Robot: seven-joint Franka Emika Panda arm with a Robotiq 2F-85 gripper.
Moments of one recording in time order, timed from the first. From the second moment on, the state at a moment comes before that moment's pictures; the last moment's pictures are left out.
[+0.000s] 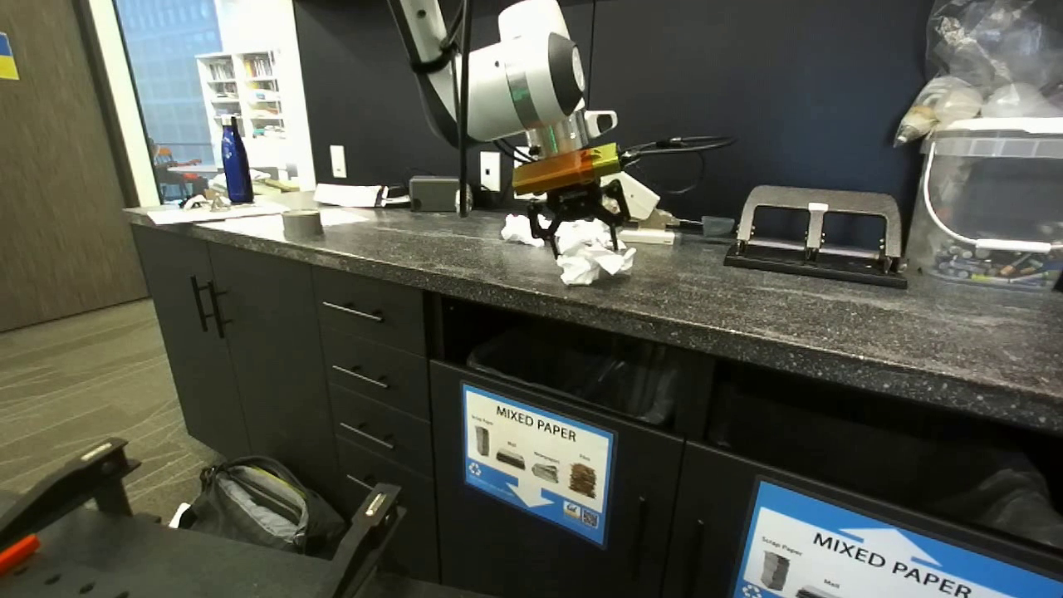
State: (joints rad) arm -0.02 0.63 -0.21 -1.83 -0.25 2.75 -0.03
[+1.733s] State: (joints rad) arm -0.16 0.55 -0.05 -1.90 -0.07 2.48 -0.16
